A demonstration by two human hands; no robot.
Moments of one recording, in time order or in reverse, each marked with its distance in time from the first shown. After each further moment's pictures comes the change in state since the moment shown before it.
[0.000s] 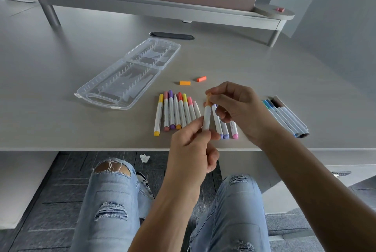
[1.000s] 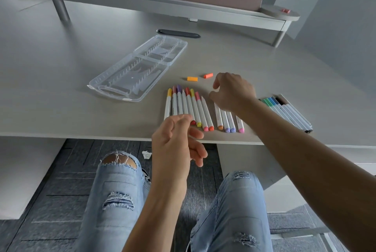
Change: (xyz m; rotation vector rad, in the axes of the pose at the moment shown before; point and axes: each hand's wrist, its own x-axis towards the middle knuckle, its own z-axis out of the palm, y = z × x) left_hand -0.012 0.005 -0.035 0.021 0.199 0.166; right_hand 0.058 0.000 0.024 -1.214 0.147 -0.035
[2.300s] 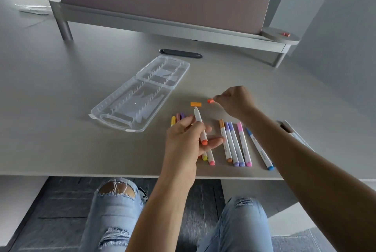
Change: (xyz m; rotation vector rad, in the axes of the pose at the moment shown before) left_hand 0.076 0.029 0.027 -0.111 -0.076 -0.234; right_hand 0.076 0.015 0.012 0.434 -0.032 0.314
